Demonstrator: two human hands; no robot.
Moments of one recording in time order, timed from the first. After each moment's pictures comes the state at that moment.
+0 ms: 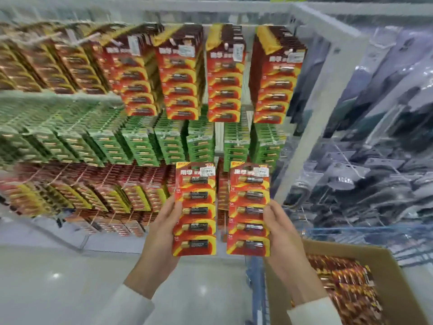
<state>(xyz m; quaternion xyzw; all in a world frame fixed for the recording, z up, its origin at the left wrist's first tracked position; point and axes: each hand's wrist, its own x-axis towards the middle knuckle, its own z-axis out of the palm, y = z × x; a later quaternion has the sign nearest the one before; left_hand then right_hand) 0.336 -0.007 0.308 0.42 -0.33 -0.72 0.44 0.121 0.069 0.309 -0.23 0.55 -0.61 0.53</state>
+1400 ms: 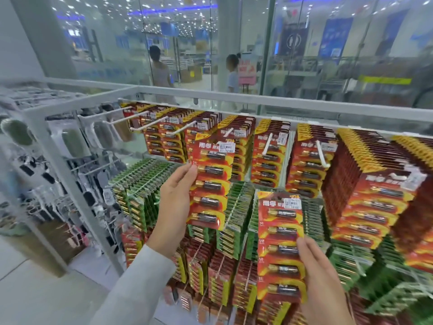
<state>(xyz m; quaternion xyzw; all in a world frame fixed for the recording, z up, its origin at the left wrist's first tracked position) 0.673 -0.320 0.467 0.43 -0.39 -0.49 0.65 0.443 -0.243 0.386 -0.21 0.48 -0.61 0.60</state>
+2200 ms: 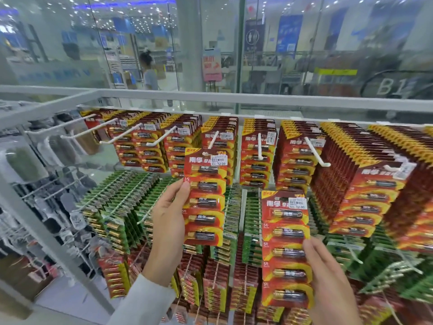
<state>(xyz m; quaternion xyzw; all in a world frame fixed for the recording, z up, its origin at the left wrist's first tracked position) 0.686 -0.350 0.438 0.41 -0.39 -0.54 0.63 0.461 -0.240 0.395 -0.17 0.46 -0.67 0.57</state>
